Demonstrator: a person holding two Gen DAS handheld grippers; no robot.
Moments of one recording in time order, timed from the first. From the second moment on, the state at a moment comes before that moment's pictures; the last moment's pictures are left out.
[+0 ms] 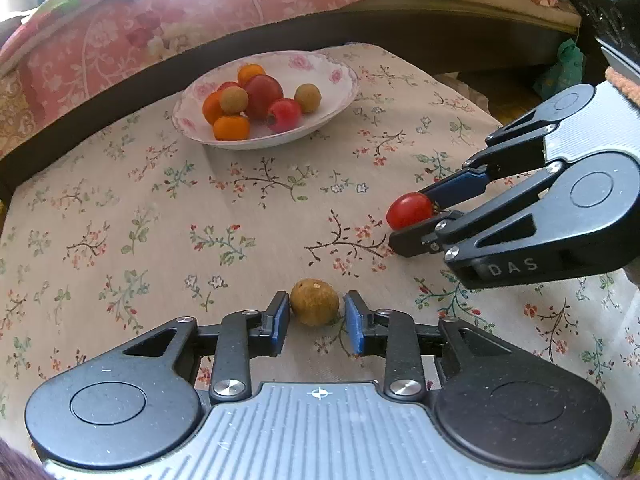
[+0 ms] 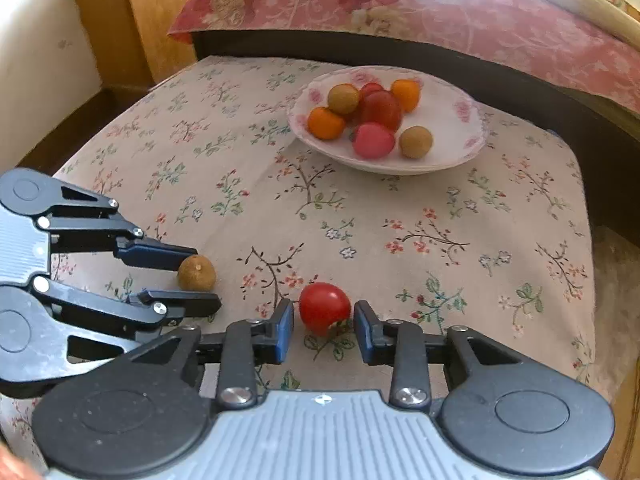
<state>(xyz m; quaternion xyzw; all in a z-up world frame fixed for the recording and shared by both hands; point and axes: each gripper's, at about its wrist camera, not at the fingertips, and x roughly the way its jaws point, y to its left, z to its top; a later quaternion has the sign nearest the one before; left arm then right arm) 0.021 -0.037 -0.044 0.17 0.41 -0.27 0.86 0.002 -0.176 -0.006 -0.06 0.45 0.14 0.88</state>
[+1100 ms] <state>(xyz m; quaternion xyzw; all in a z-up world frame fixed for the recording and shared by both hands) 0.036 -0.050 -0.014 0.16 0.39 -0.26 0.87 0.003 -0.173 0.016 -0.07 0.43 0.14 0.89</state>
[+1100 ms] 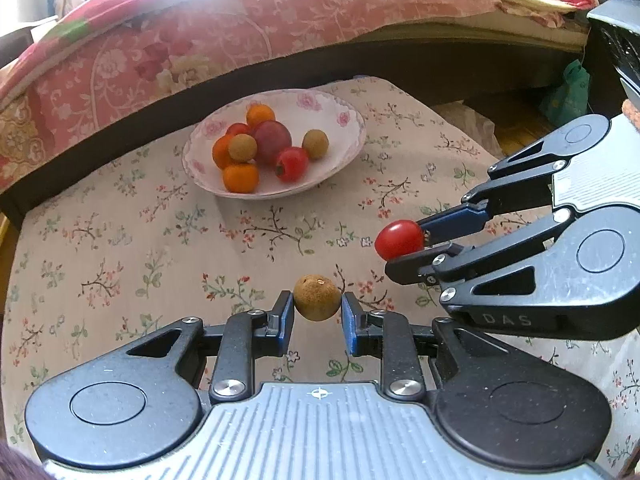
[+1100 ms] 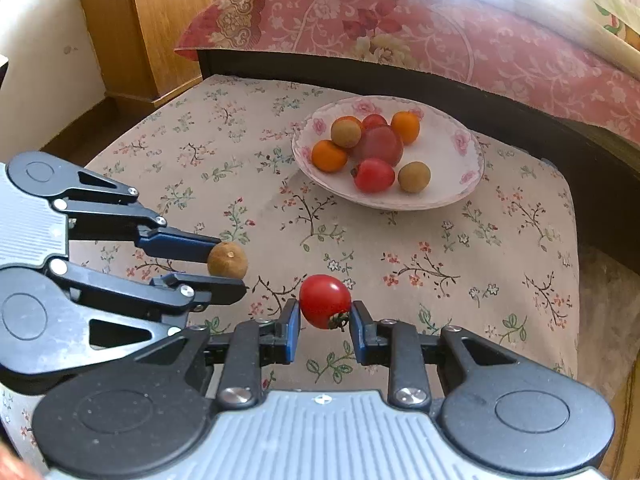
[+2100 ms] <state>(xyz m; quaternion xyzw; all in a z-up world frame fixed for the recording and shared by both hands) 0.058 -0.054 -0.003 0.16 0.36 -0.25 0.88 0.022 -0.179 0.028 -0.06 0.41 0.12 0.90</state>
